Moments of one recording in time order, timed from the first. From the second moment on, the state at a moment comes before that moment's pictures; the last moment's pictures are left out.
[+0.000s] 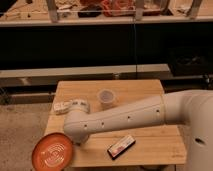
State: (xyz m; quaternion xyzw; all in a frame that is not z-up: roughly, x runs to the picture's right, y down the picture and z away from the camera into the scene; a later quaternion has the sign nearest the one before) arm -0.126 0.253 0.694 -0.20 -0.24 -0.56 0.76
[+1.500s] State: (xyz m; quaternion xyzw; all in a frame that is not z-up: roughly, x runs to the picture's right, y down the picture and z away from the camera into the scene) arm -0.154 0.228 0.640 -0.08 -0.41 -0.57 0.71
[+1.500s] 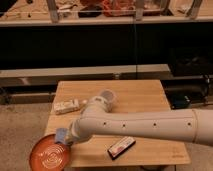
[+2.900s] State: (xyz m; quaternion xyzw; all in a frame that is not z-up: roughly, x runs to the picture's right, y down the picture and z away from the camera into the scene) arm -0.211 0.226 0.659 -0.11 -0.55 -0.58 0.60
